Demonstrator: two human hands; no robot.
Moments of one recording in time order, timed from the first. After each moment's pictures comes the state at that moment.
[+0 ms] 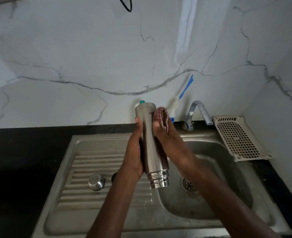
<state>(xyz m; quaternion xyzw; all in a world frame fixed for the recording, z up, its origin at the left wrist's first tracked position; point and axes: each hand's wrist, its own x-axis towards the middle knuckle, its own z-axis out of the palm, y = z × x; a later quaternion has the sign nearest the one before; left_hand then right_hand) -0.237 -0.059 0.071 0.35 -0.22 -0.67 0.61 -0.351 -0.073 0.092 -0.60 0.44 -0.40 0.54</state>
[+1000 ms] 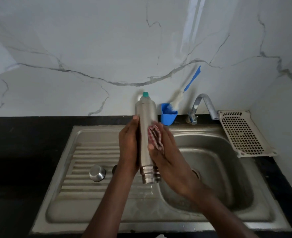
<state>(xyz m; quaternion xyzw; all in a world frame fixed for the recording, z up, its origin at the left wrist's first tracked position) -0.217 -0.072 0.034 0.48 -0.23 -0.54 0.65 -0.355 -0.026 0.072 -0.69 0.42 -0.35 0.48</state>
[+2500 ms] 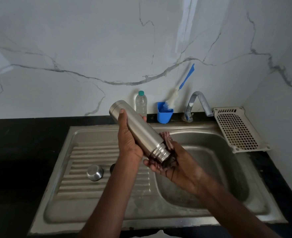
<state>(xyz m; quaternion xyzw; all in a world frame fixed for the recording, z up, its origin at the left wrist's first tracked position) -0.225 -0.088 0.037 0.43 -0.02 -0.60 0.67 -0.381 -0.038 0.049 -0.19 0.36 -0.35 0.84</state>
